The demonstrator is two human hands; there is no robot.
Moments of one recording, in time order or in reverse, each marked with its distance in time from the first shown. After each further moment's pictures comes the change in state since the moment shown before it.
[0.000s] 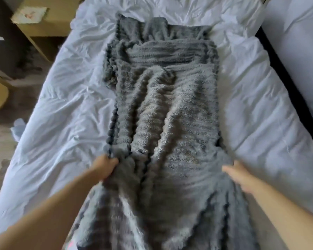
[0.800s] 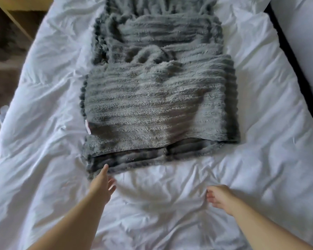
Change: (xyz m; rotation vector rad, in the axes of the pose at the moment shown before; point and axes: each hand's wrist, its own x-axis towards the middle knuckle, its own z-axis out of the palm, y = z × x) left_hand 0.006 -0.050 0.087 -1.145 -0.017 -0.695; right_hand 0.007 0.078 0.075 0.127 -0.242 0.398
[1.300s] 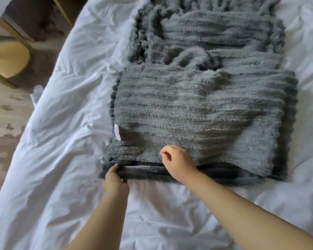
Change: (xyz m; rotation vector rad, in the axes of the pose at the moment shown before) left_hand 0.027 0.049 0.014 -0.745 0.239 -0.068; right_hand -0.059 -0.195 0.171 -0.704 -0.081 -1.184
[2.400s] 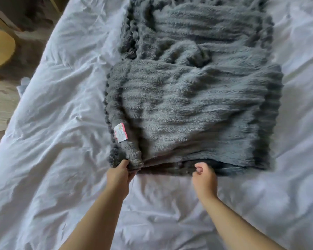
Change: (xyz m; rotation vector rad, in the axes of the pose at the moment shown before) left_hand -0.046 -0.037 -0.005 0.452 -0.259 0.111; right_hand -0.085 0.107 0.006 0.154 0.406 0.645
